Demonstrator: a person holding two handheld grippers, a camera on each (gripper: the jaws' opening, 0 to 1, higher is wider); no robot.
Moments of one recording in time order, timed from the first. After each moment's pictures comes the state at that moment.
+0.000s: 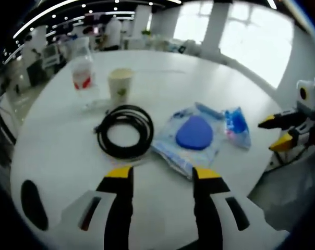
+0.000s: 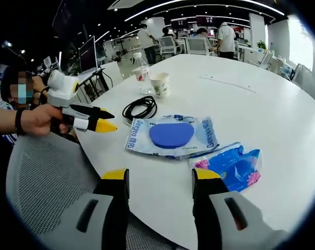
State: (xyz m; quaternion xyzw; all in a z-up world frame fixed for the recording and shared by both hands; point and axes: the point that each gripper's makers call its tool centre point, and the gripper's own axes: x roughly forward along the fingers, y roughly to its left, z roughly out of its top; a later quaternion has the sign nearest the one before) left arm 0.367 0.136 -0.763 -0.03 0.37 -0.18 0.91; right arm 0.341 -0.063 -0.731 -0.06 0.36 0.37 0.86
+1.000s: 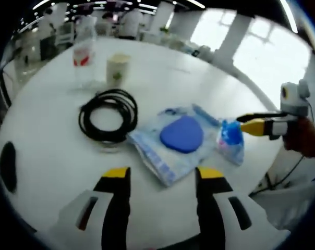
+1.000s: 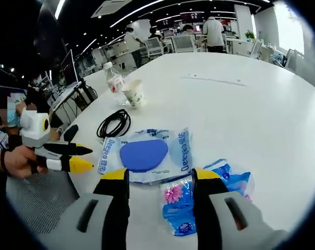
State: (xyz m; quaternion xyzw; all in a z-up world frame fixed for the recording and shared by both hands) left arm 0.356 0.092 -0.779 -0.13 0.40 -0.13 0.90; right arm 0.427 -0.083 -0.749 0.01 0.38 0.31 0.87
